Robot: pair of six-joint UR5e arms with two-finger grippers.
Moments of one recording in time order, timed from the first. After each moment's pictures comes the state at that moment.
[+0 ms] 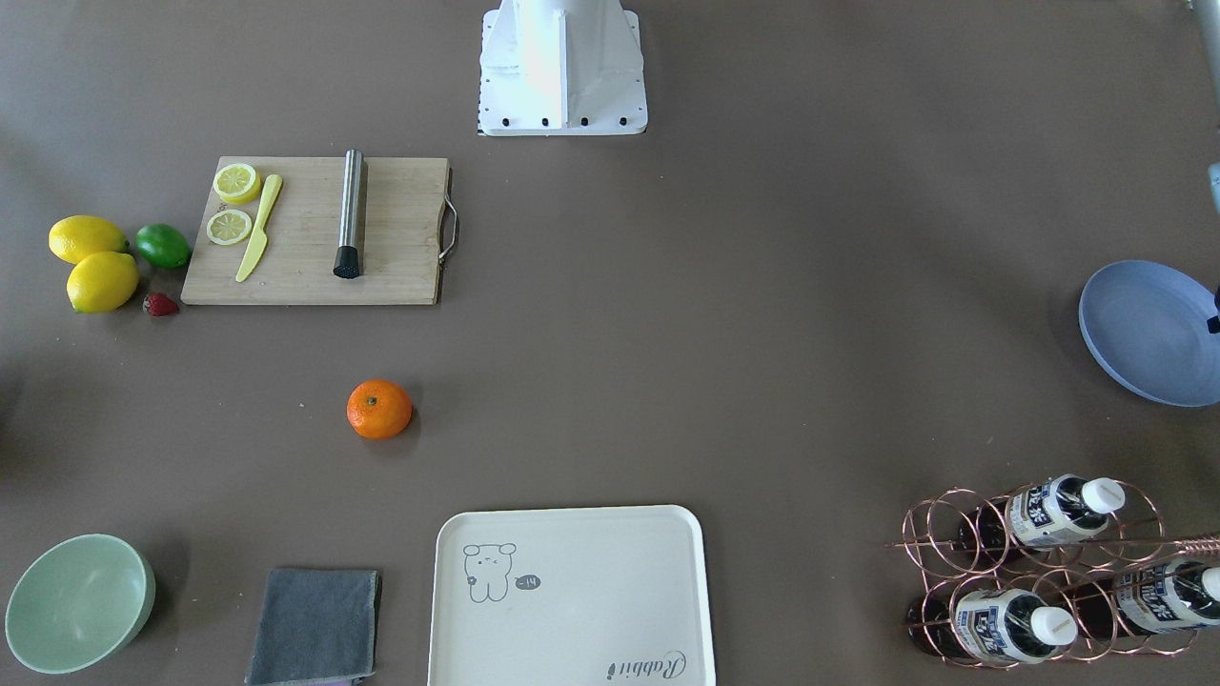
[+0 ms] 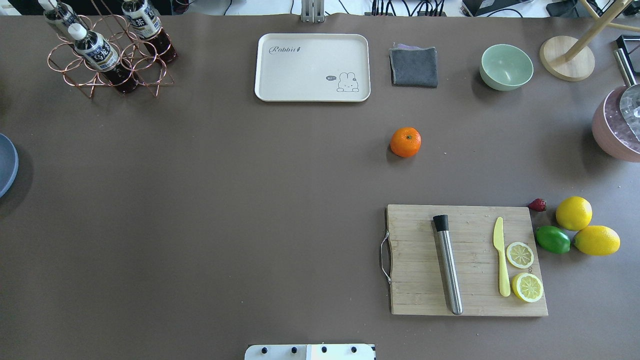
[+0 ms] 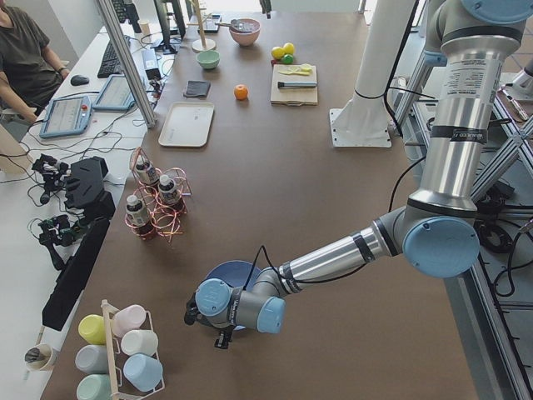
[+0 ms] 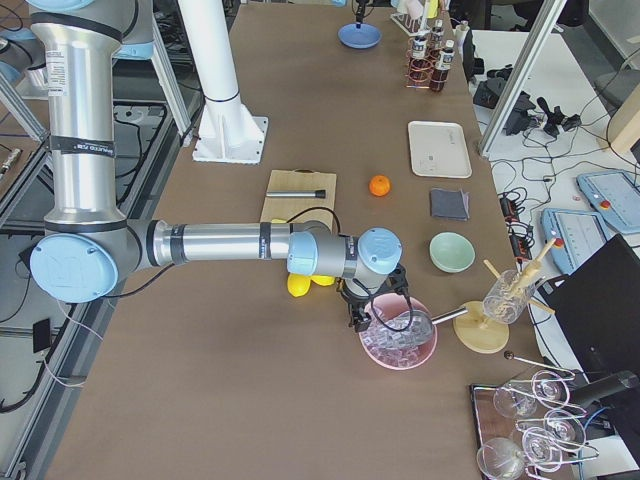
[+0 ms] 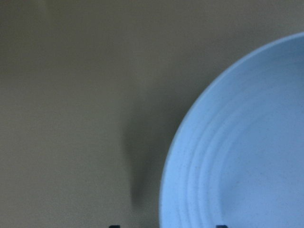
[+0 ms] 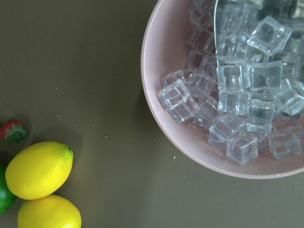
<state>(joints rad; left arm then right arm) -1.43 -1.70 -0.94 -2.20 -2.37 0.01 1.46 -1.60 1.64 -1.67 2.42 -0.34</state>
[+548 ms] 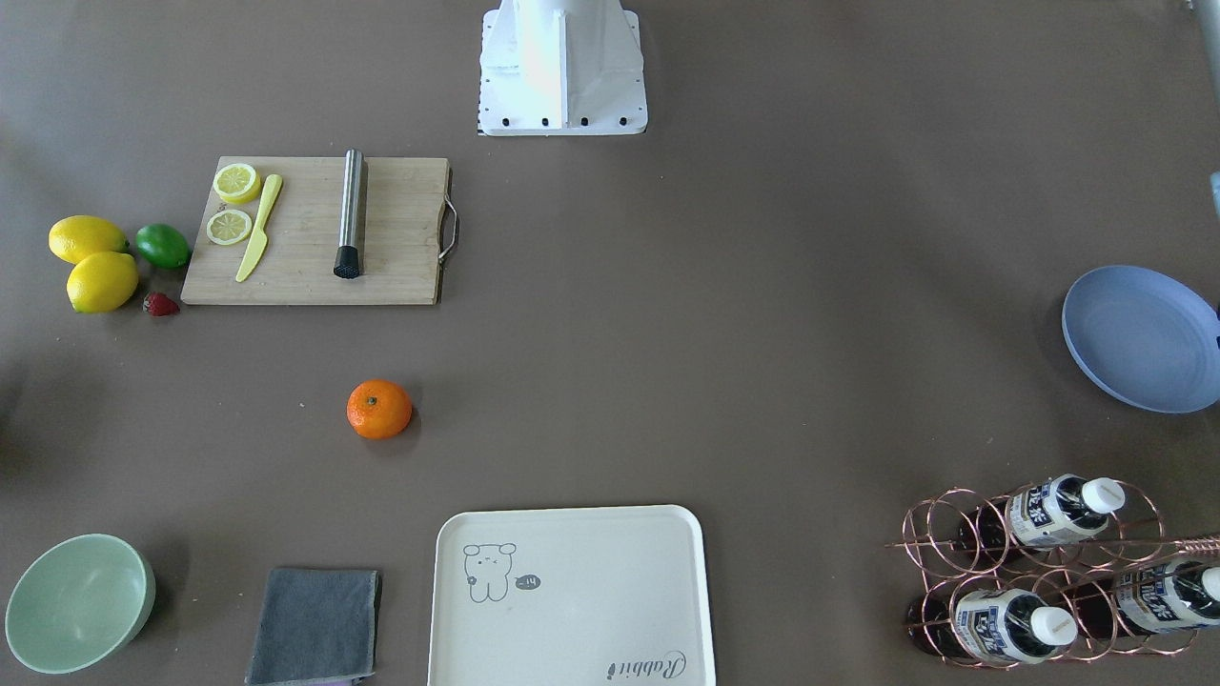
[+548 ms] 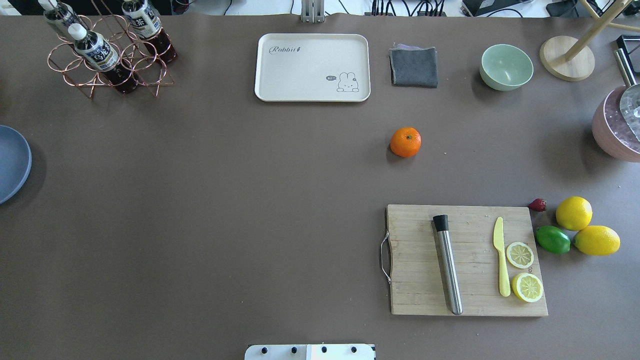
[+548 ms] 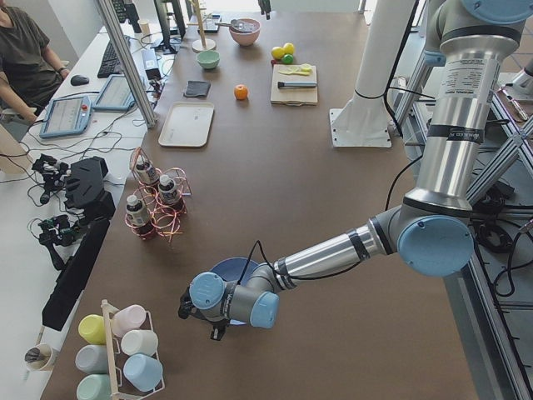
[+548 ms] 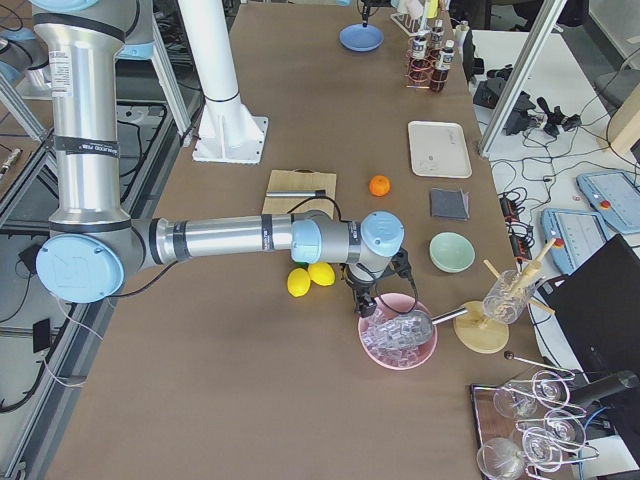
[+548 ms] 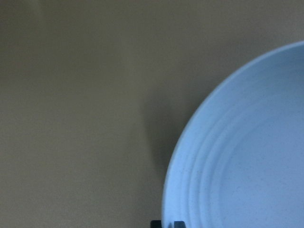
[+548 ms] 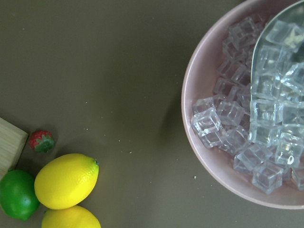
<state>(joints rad) -1.43 -1.73 -1.00 -2.19 -2.41 -0.08 1.43 -1.58 1.71 -1.67 2.43 -0.33</state>
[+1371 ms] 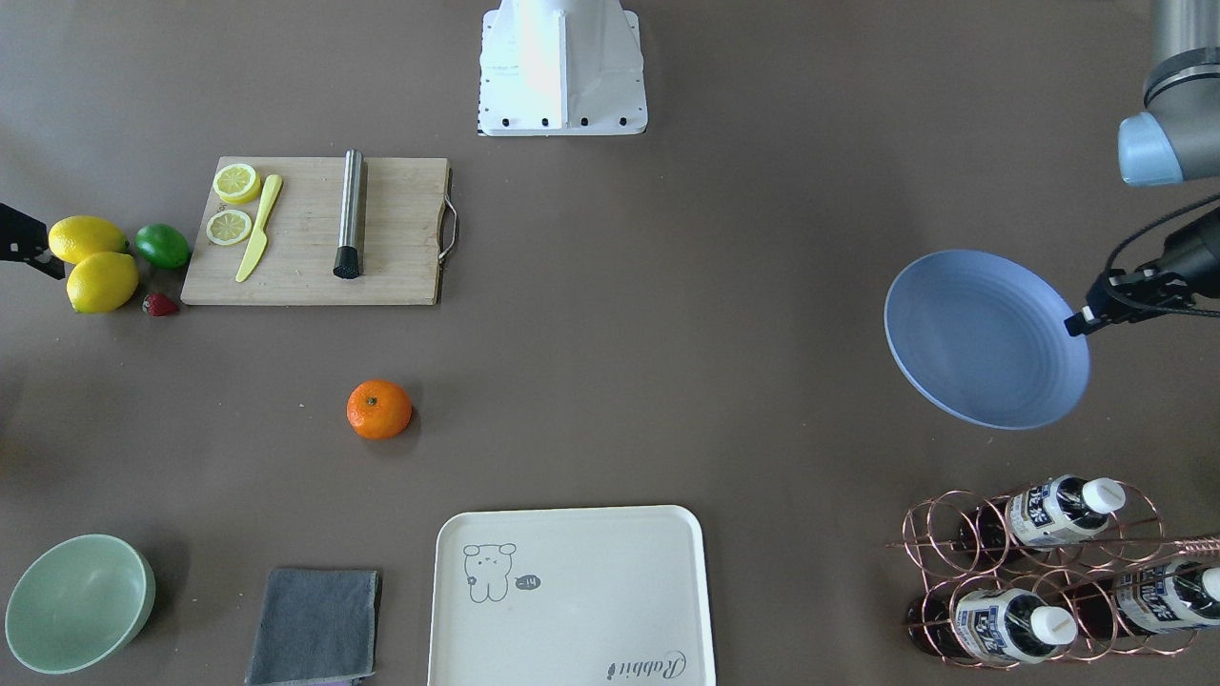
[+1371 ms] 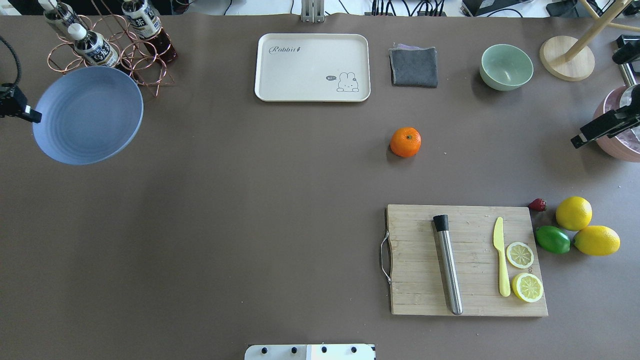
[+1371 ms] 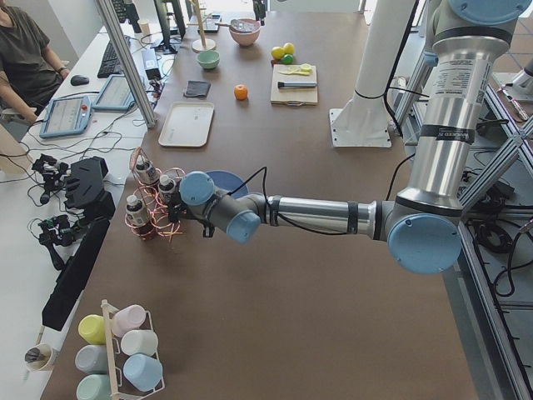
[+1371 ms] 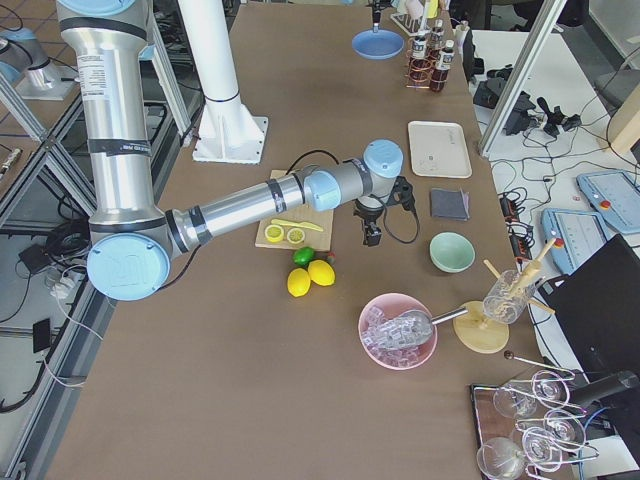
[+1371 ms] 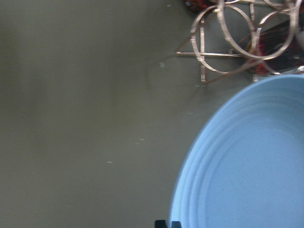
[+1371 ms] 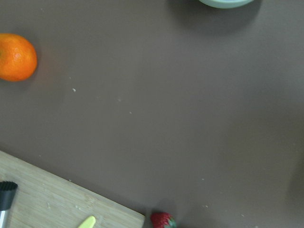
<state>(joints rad) -1.22 -1.73 -1.63 -2.09 -2.54 -0.84 1.18 -1.49 1.86 -1.50 2.40 0.28</state>
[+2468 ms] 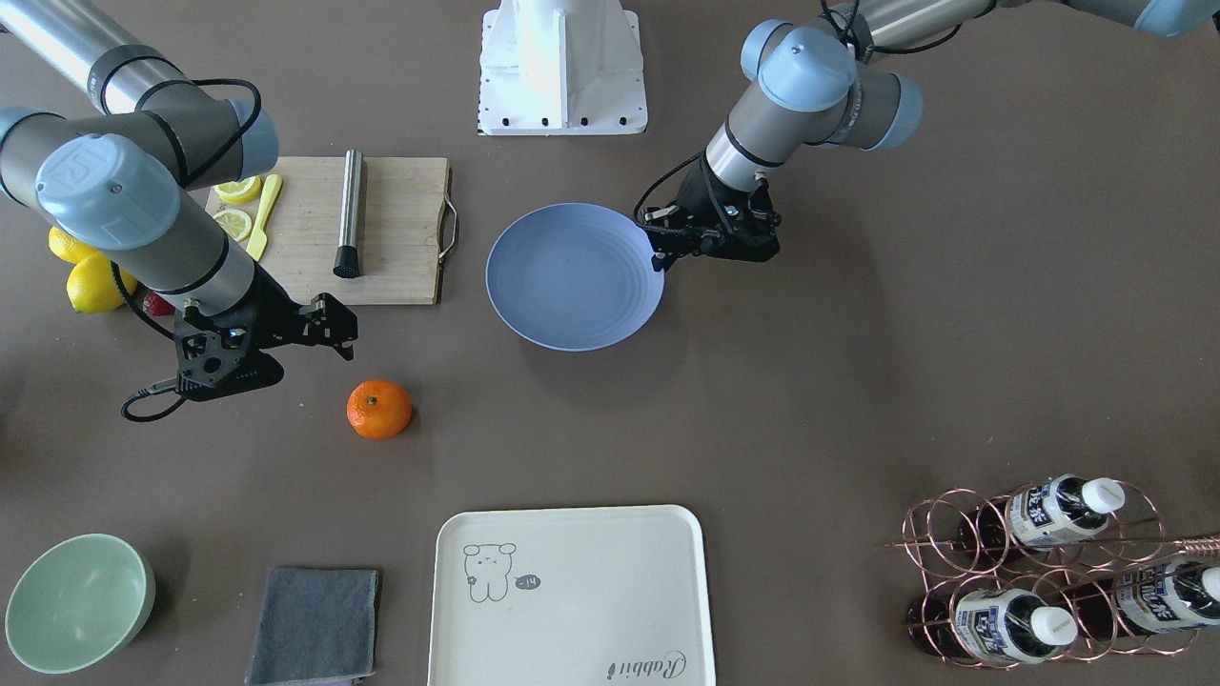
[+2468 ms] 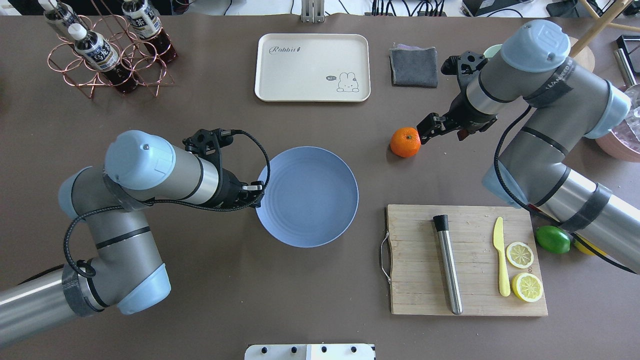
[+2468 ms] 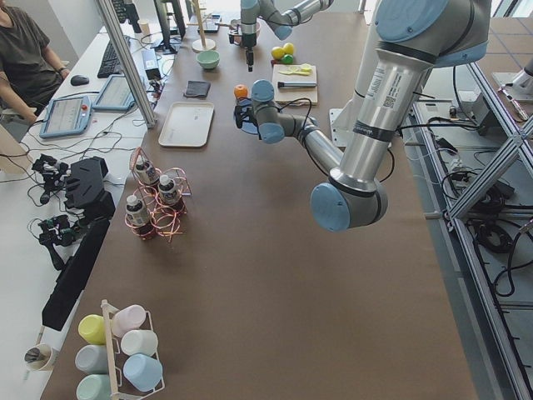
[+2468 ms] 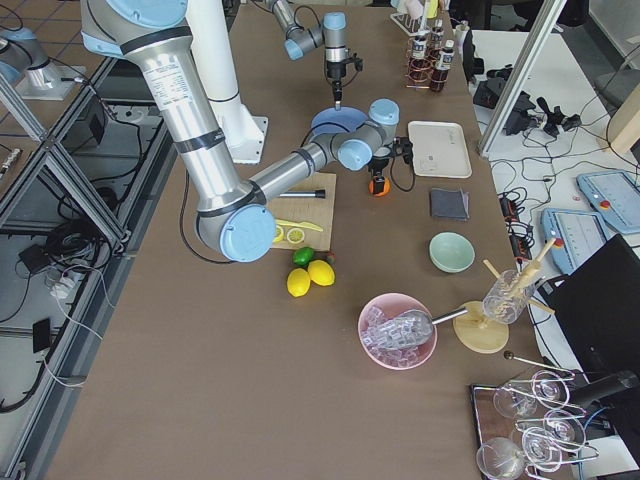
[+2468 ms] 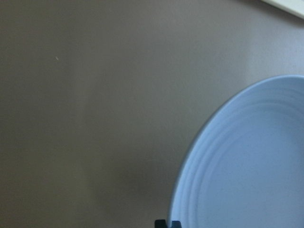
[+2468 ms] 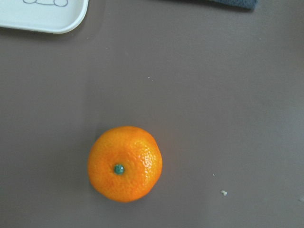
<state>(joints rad) -0.51 -2.02 -1.74 -2.09 -1.92 -1.45 0.85 -1.12 1.62 -1.35 2.16 0.82</state>
